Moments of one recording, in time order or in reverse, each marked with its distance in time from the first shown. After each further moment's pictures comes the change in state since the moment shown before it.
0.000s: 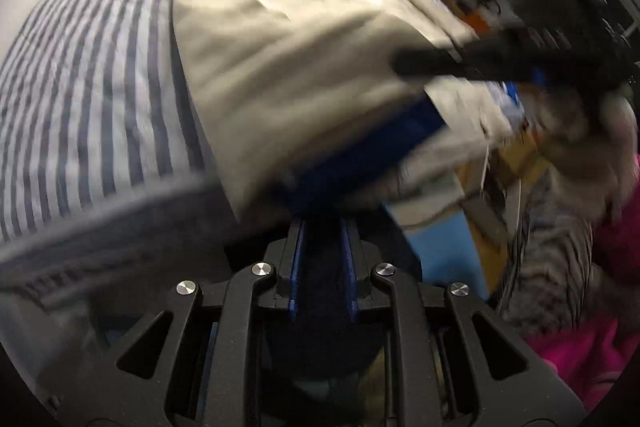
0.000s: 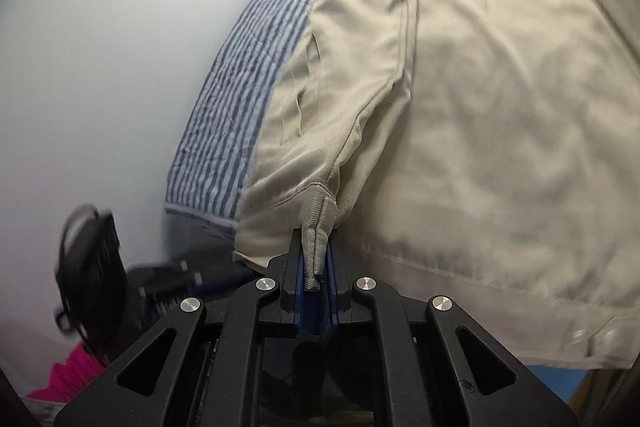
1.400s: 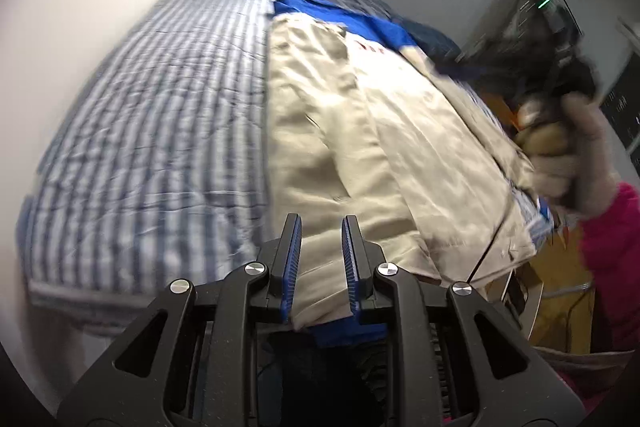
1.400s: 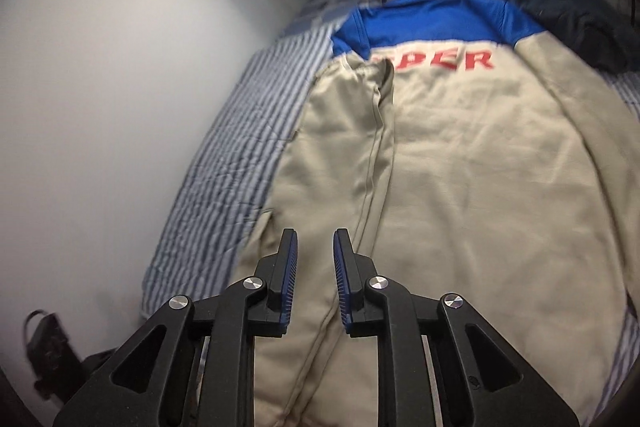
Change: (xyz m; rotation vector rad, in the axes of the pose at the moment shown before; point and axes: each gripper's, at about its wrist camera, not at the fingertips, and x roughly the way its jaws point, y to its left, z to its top) left arm -0.053 0.037 0.054 -0.161 -0.307 0.135; right arm -0.050 0.000 0.123 -0.080 -0.257 -0.119
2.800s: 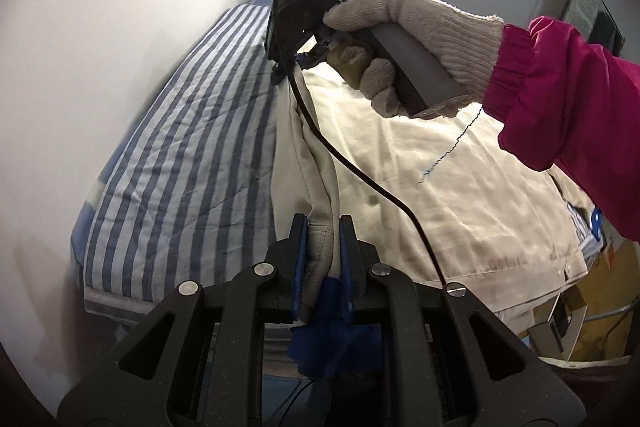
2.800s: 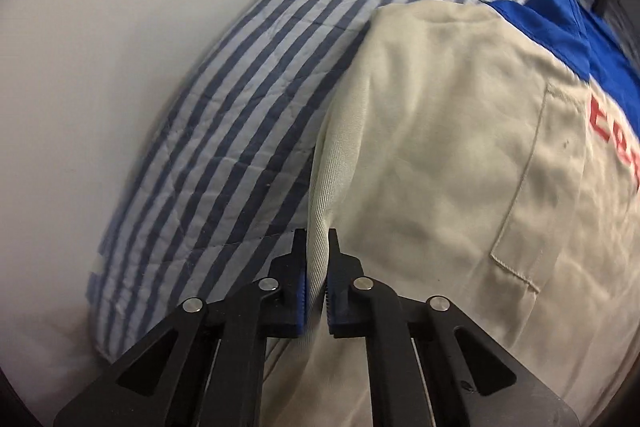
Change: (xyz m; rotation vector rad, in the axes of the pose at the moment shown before) left arm -0.008 0.031 0.006 -0.018 -0.077 0.224; right arm 0.284 0.196 0.066 -0.296 0.433 -0.142
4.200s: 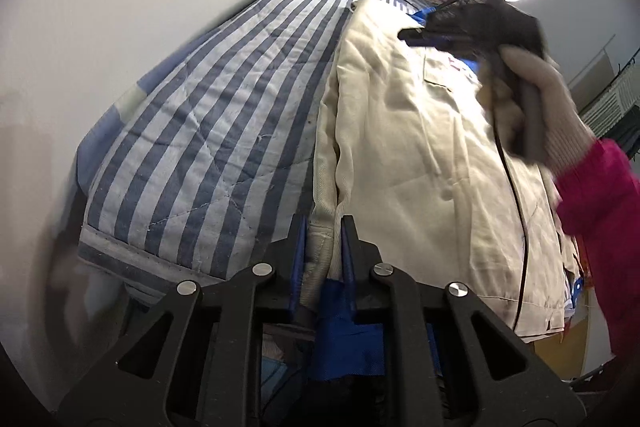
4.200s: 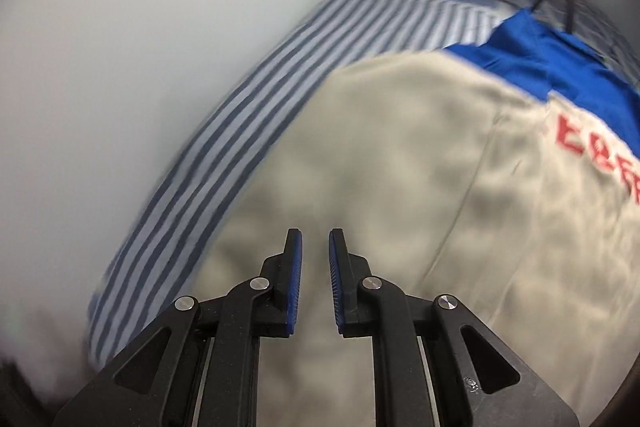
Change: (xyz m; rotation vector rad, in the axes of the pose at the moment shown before) left arm 0.029 0.104 -0.024 -0.348 0.078 -0.029; right arm -0.019 -0.061 -0.008 0.005 -0.268 0.017
